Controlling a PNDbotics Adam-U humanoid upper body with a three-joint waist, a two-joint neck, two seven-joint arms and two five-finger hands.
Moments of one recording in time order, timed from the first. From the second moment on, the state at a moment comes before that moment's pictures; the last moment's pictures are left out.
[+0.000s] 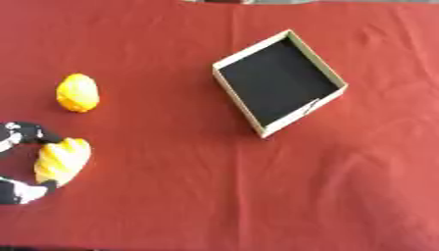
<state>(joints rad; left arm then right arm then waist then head) -0.29 0.84 -0.22 -1.73 -0.52 0.01 -0.44 -0.36 -0.48 -0.24 -1.98 -0.50 -0.33 0.36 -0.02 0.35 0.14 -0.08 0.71</state>
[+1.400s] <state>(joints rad) -0.91 0.51 -0.24 -1.80 -0.55 -0.03 -0.38 -0.42 -0.50 -0.23 -1.98 -0.54 -0.37 0.34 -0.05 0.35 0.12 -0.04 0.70</state>
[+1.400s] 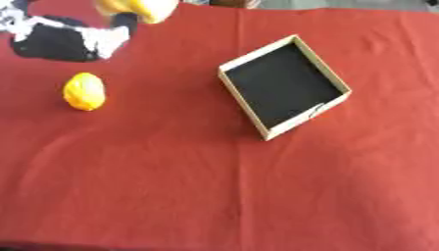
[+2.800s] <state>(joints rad) -1.05 0.17 -0.27 -1.18 -0.96 -0.24 -0.29 -0.53 -0.38 -0.21 -1.98 -0.63 -0.33 0.35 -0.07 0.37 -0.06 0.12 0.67</state>
